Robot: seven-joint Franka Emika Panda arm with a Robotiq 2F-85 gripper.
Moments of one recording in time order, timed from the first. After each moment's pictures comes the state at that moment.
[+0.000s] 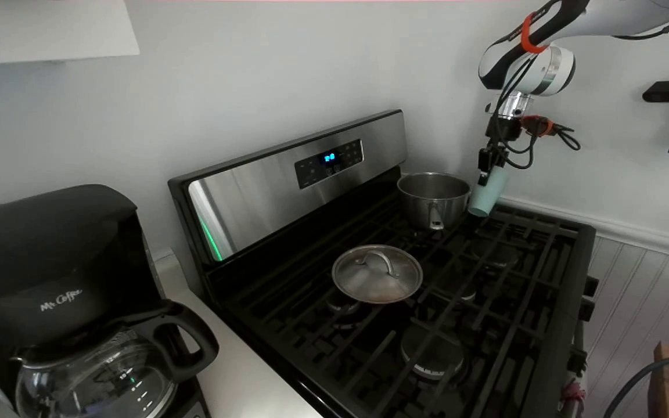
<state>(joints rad) -0.78 0.60 -0.06 -1.51 0.26 1.98 -0.78</state>
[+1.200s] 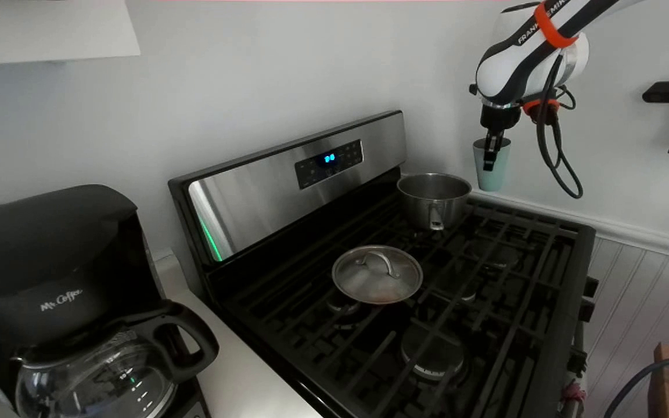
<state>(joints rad) -0.47 0.23 -0.24 -2.00 -0.18 2.44 -0.77</state>
